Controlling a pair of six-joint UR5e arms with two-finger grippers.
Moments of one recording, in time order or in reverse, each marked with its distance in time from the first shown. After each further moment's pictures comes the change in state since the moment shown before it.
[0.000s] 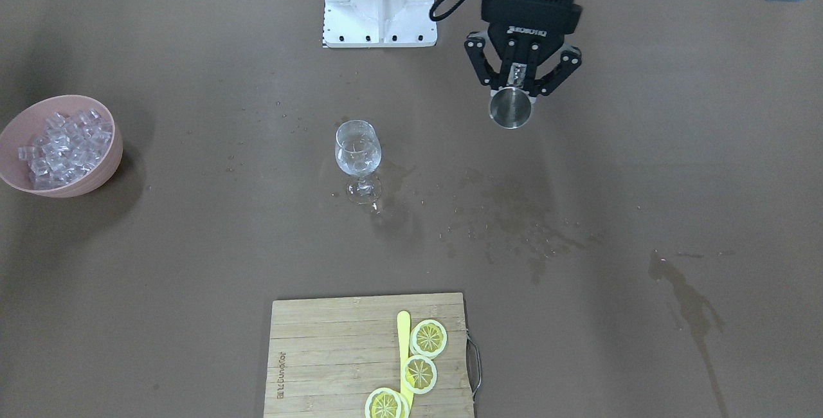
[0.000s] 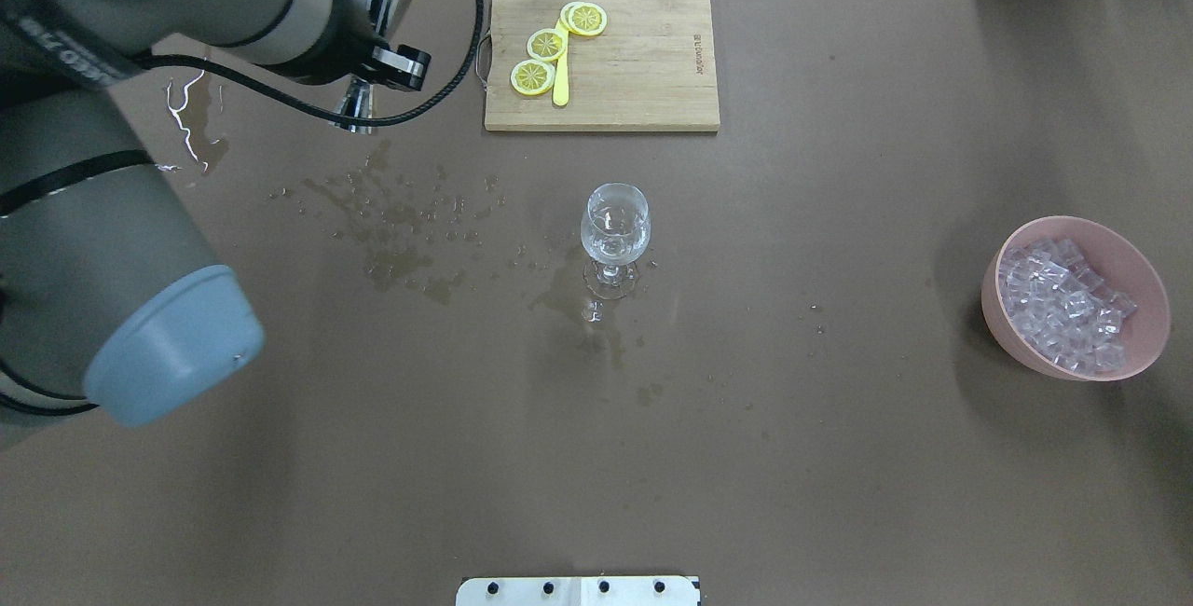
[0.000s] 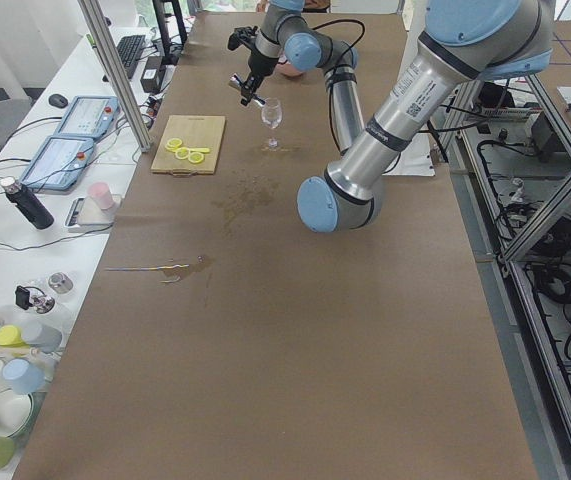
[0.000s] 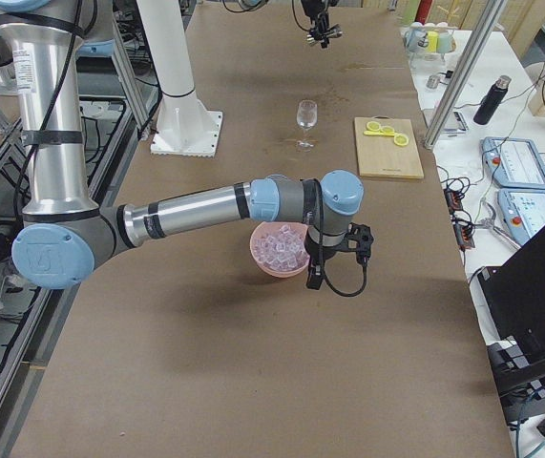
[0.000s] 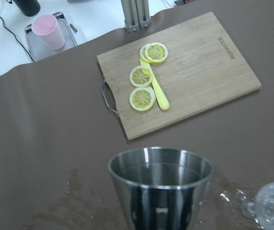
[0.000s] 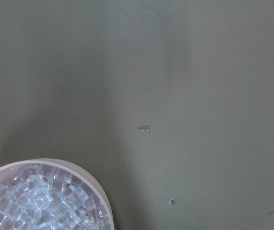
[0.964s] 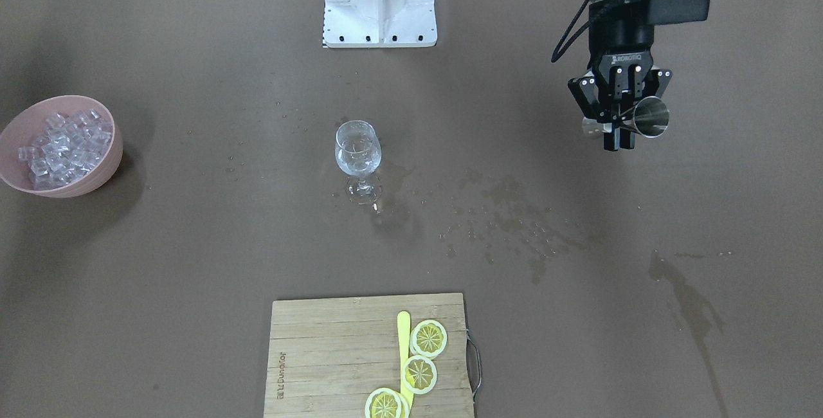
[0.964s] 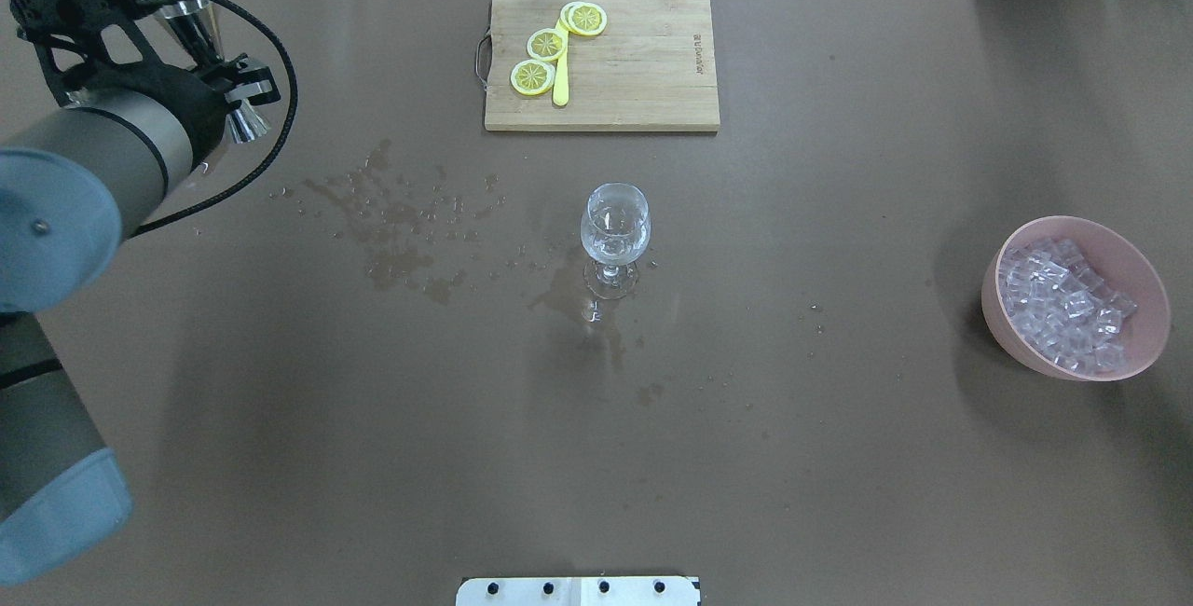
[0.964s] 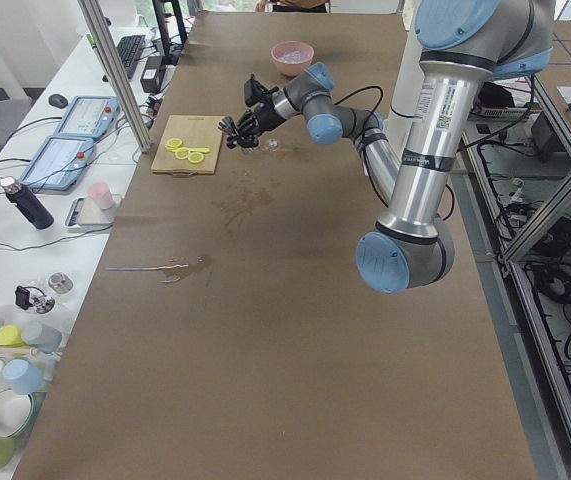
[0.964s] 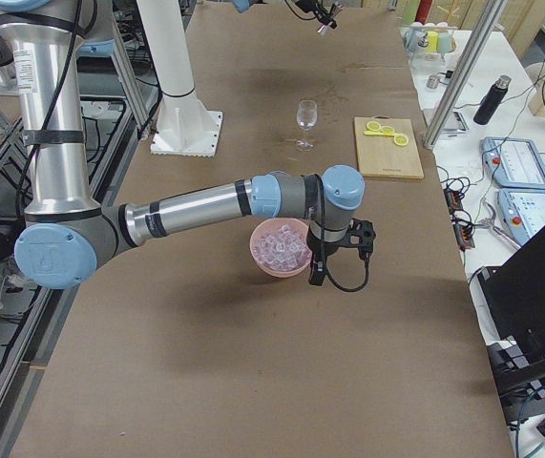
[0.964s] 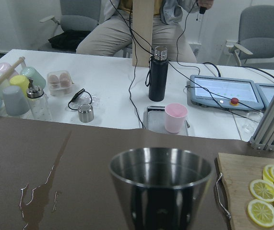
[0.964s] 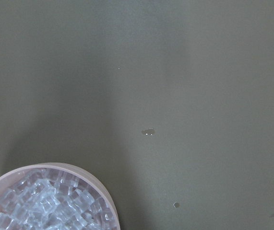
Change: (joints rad) left arm 0.195 0.421 -0.038 -0.435 0.663 -0.565; right arm 0.000 0.009 0.003 0.000 0.001 0.017
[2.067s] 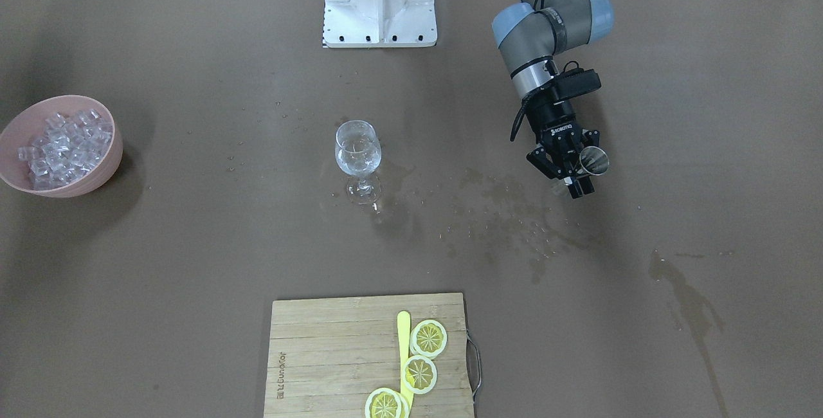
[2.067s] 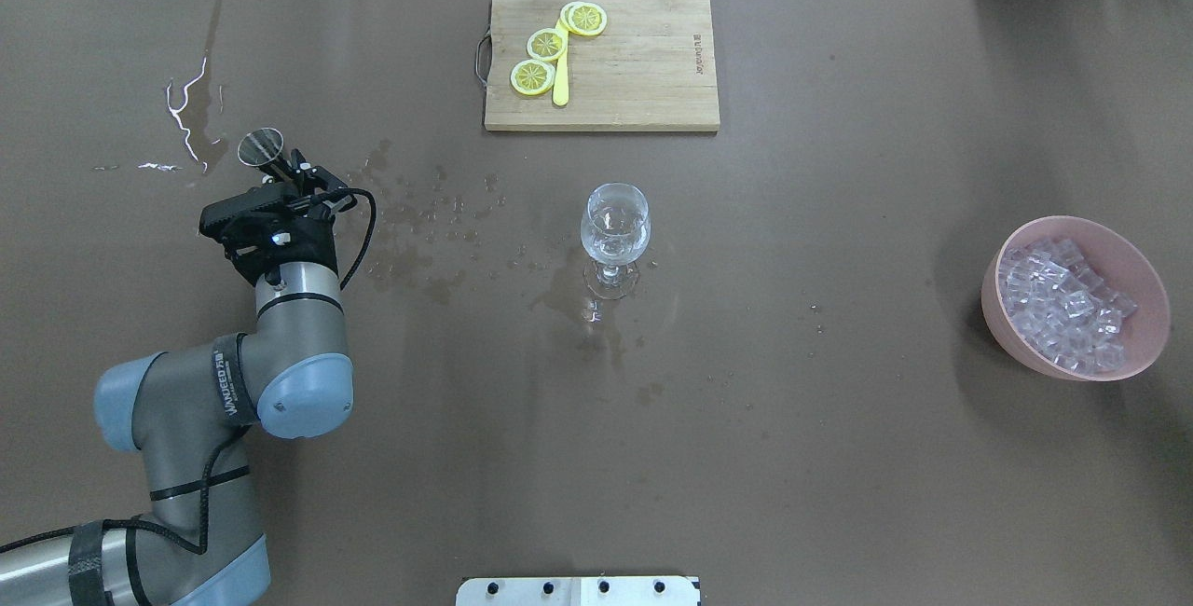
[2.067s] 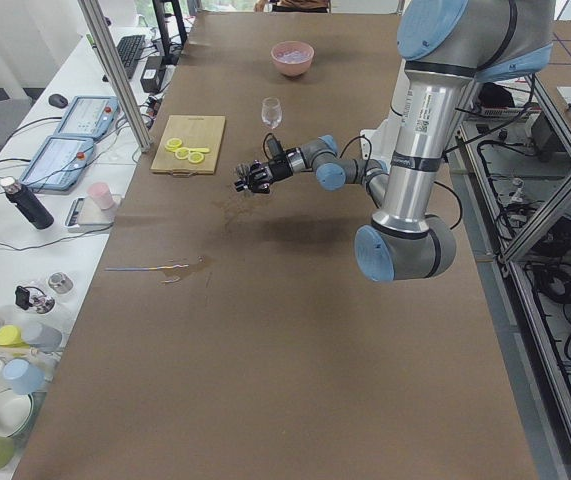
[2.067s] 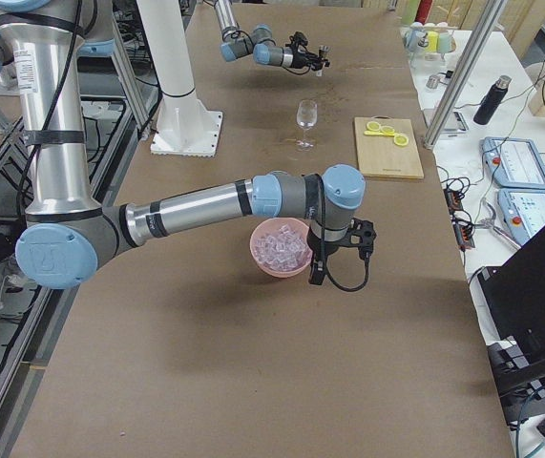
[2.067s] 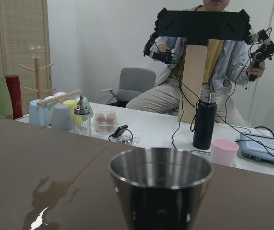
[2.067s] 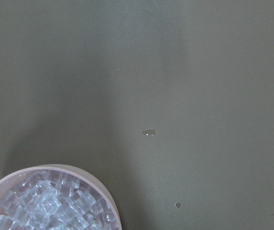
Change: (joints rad) left arm 0.231 -0.039 0.428 -0.003 0.532 -0.449; right arm -0.003 0.002 0.000 0.000 0.000 0.018
